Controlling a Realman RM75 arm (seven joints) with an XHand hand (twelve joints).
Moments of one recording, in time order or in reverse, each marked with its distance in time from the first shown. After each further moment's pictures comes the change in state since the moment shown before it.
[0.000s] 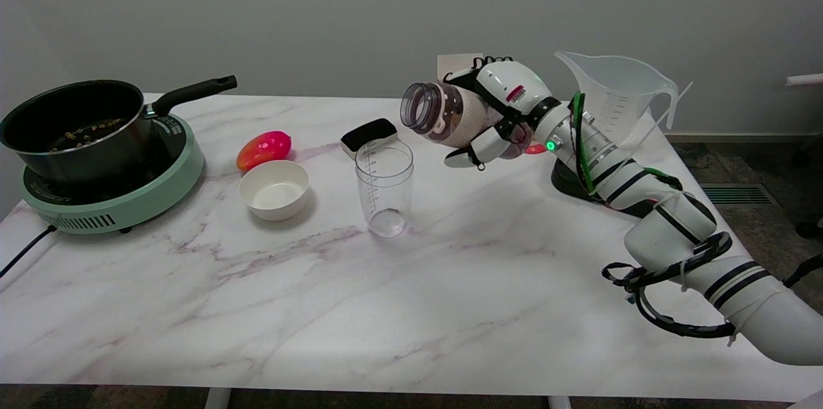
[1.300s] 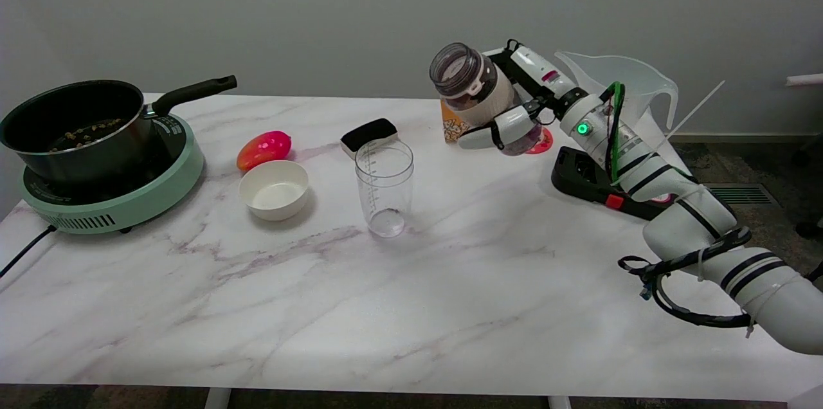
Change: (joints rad) arm 0.019 0.056 0.021 -0.112 0.145 0.113 0.263
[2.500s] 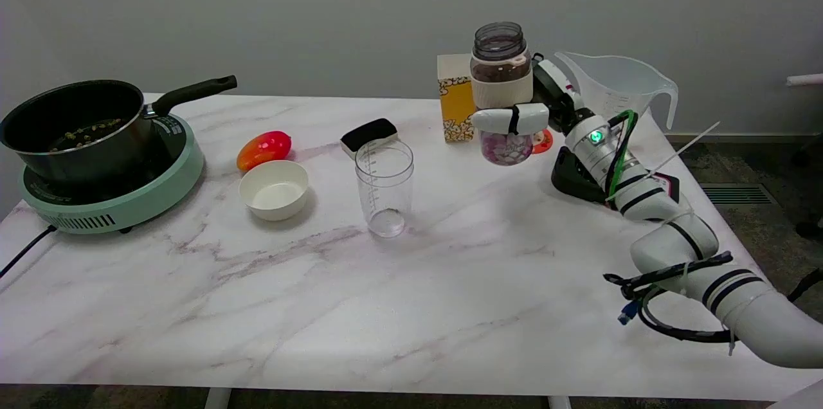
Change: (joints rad) arm 0.002 -0.074 -0.003 -0.162 0.215 0.063 0.277
